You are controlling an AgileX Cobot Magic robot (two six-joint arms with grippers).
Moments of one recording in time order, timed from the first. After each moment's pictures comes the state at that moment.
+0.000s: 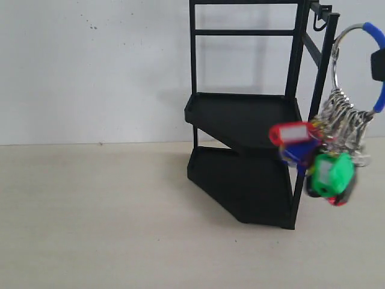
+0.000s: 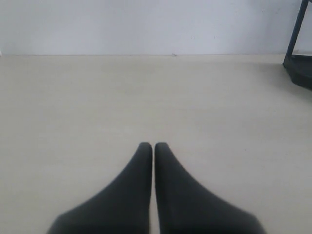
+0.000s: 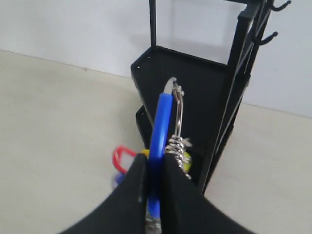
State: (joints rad) left arm 0.05 0.00 0.00 -0.07 0.33 0.09; right arm 0.79 0.81 -1.02 -0.65 0.85 0.70
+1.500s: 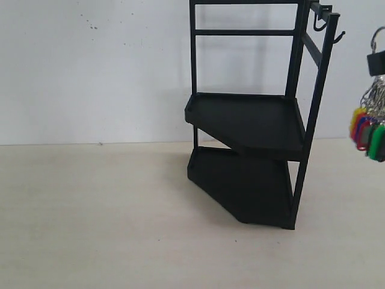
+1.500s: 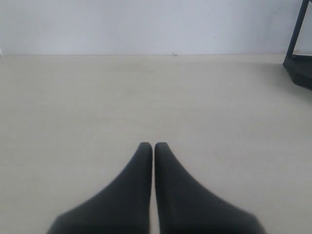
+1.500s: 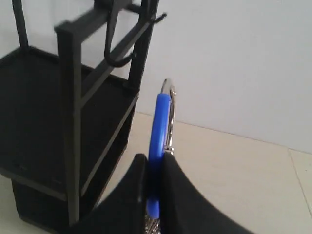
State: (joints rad) left arm 0.05 0.00 0.00 -0.07 0.33 0.09; right arm 0.10 1.08 -1.01 -0.35 0.44 0.18
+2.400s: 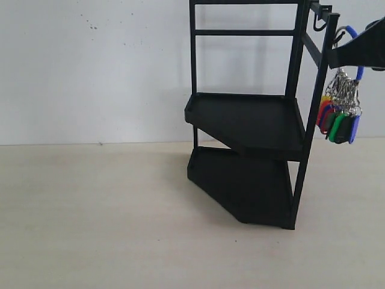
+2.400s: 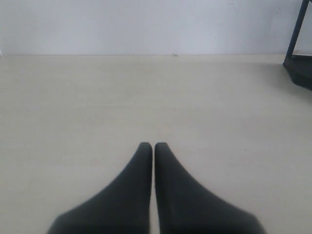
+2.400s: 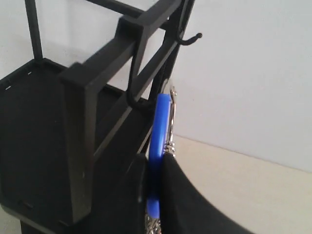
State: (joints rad) left arm 0.05 0.00 0.00 -0.07 0.33 0.09; right arm 0.09 1.27 -1.12 -0.20 0.34 0.02
